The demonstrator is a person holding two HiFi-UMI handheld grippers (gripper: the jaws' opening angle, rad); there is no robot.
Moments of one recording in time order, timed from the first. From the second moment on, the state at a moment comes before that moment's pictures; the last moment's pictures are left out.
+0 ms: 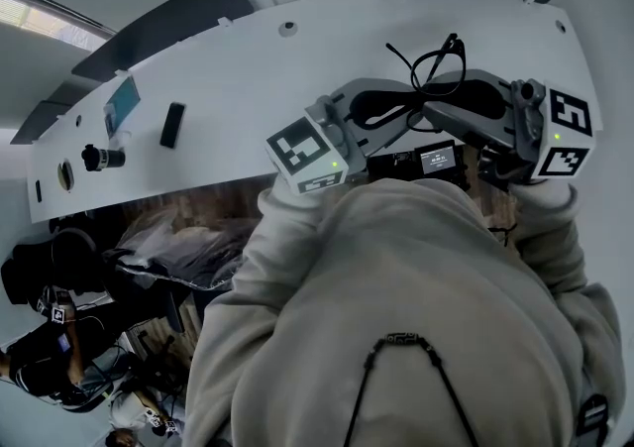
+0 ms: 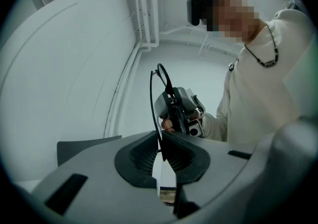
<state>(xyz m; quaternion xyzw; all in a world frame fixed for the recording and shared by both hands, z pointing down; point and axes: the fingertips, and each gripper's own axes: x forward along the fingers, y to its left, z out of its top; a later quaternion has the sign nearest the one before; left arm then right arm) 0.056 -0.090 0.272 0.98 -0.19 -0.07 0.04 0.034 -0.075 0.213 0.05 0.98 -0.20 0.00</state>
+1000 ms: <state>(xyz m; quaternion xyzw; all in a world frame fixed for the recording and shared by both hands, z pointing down) 0.051 -0.079 0.282 0.97 -0.12 -0.17 0.13 0.034 -0.059 0.224 0.10 0.98 -0.20 0.00</state>
